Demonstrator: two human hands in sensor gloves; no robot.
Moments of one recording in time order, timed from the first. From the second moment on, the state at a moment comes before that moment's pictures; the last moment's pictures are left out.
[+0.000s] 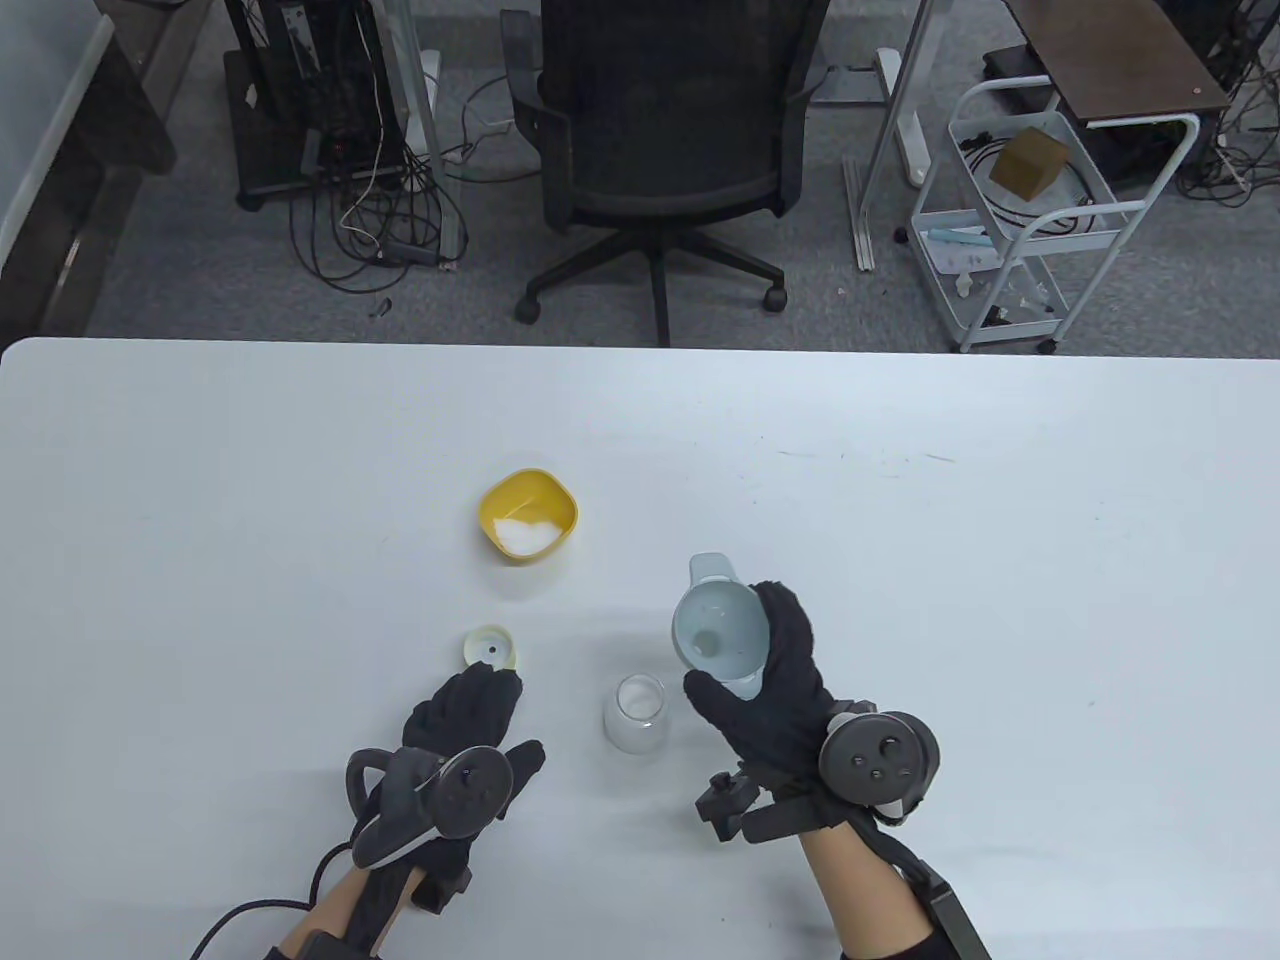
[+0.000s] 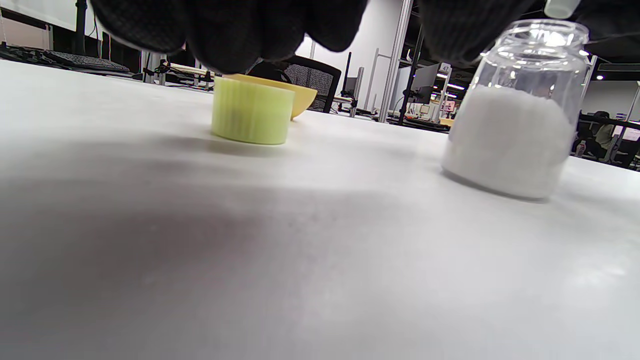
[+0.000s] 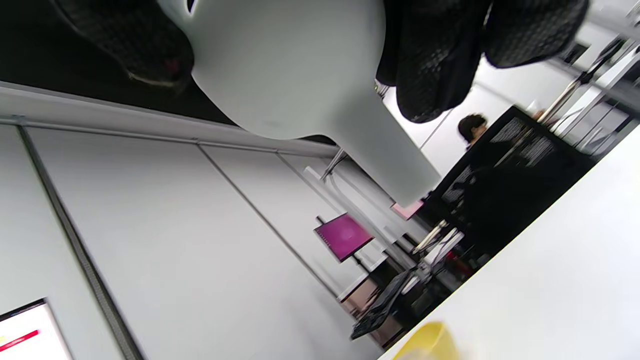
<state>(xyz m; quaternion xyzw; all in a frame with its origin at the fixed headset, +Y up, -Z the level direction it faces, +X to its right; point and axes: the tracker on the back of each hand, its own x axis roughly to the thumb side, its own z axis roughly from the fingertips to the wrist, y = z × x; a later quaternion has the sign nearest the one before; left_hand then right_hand) -0.172 -0.767 -0.151 0.00 -0.14 0.09 0.99 0.147 -0.704 -0.194 0.16 -0.19 0.84 0.48</state>
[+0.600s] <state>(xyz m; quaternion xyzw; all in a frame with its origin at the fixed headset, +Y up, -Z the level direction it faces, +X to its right) -0.176 -0.767 -0.153 0.00 -0.13 0.10 0.99 0.251 -0.742 -0.221 -0.11 -0.10 0.97 0.17</state>
